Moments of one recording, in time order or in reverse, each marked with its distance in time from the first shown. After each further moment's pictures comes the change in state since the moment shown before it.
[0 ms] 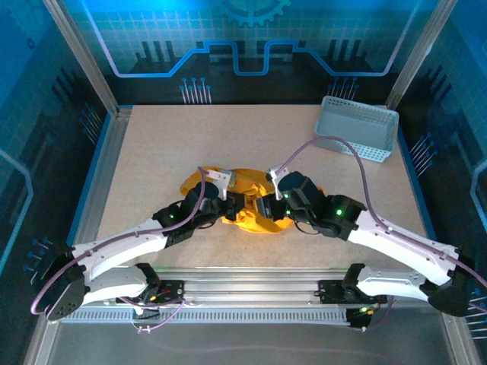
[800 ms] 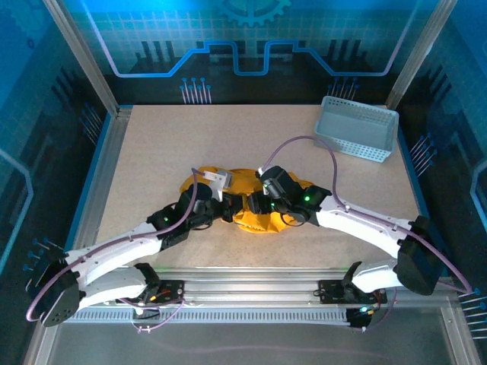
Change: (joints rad) left arm 0.013 -0.060 -0.036 0.021 0.069 -0.022; right arm -0.124 0.278 -0.024 0.141 -0.058 0.032
